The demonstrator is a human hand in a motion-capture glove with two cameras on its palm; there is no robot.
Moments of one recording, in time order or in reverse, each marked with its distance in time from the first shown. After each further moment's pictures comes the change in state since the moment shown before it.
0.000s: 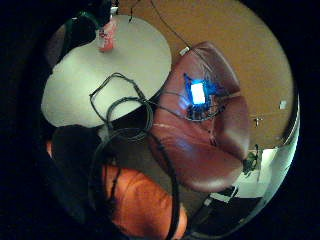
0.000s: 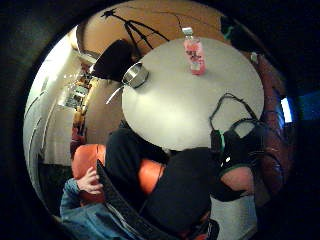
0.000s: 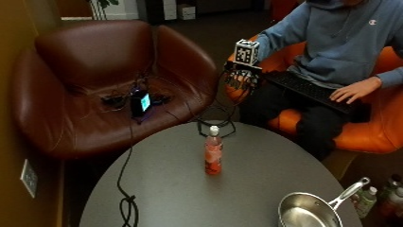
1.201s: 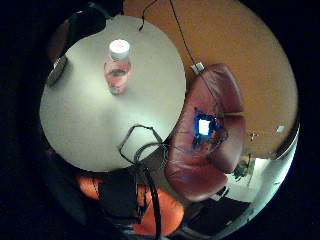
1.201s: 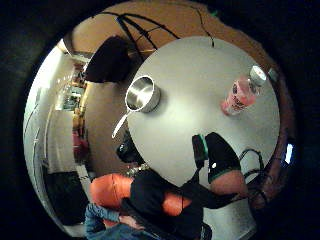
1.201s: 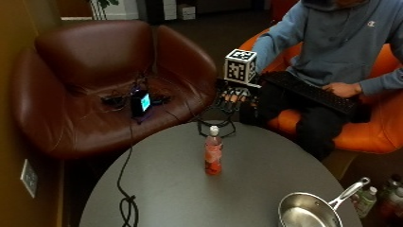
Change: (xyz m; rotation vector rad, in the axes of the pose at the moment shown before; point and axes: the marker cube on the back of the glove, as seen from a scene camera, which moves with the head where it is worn) arm -0.050 -0.216 -0.017 -0.106 -0.039 0.007
